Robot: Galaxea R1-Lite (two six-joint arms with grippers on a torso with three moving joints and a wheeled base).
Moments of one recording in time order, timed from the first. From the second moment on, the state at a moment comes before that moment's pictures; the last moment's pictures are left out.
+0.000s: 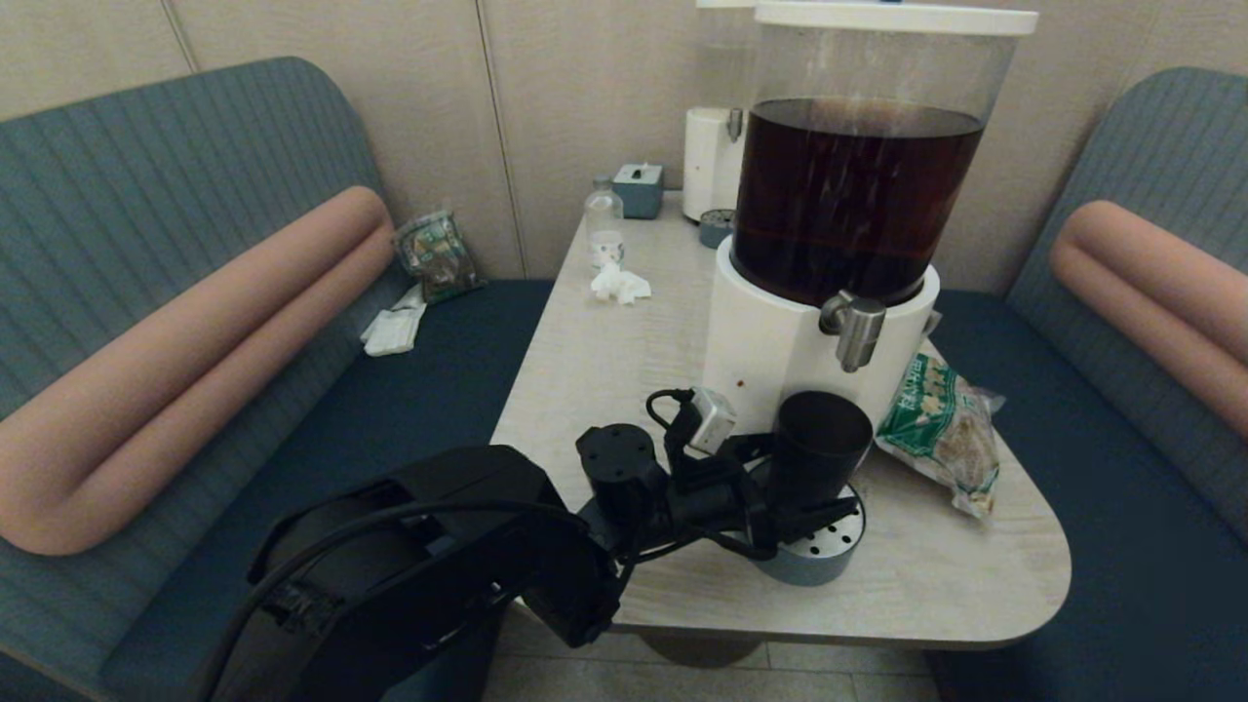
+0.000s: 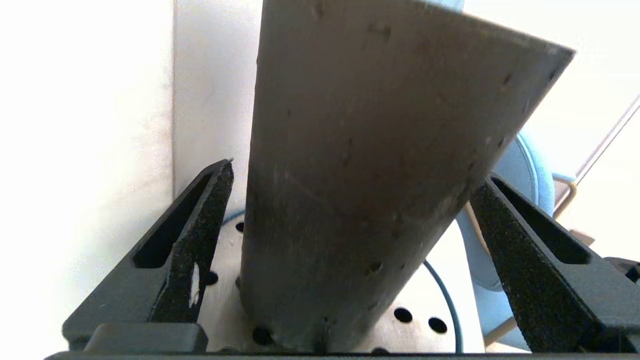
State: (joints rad) left arm -0.69 2.55 -1.28 -1.52 -0.65 -0.24; right arm 0.00 0.00 0.00 0.02 0.03 -0.05
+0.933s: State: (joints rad) left arm -0.70 2.50 -1.21 -1.52 -0.65 -0.24; right arm 0.00 0.00 0.00 0.02 0.03 -0.05
